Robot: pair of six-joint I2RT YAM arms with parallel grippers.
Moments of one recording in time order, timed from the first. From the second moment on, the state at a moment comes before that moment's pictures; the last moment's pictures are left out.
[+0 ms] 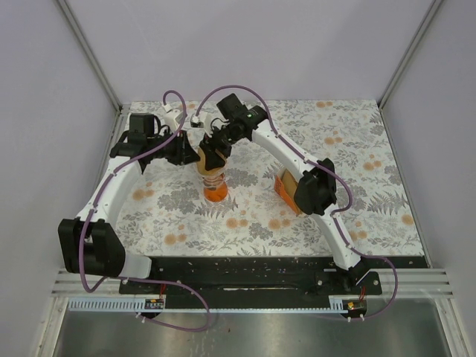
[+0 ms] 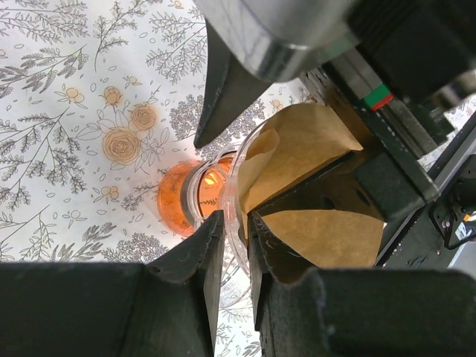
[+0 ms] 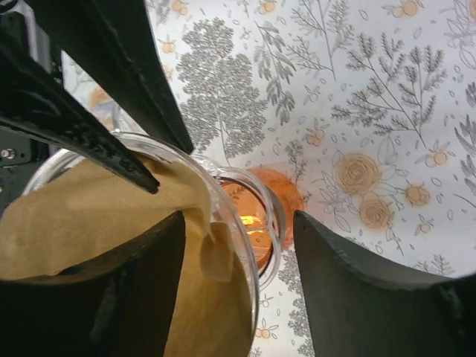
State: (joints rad) left arm -0.10 1.38 1.19 -0.54 0.72 0.02; right arm 0.71 2.39 2.46 -0.99 -0.72 -0.41
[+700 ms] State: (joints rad) left arm -0.09 1.40 1.19 -0.55 0.72 0.03; right arm 0.71 2.36 2.46 -0.96 -0.70 -0.42
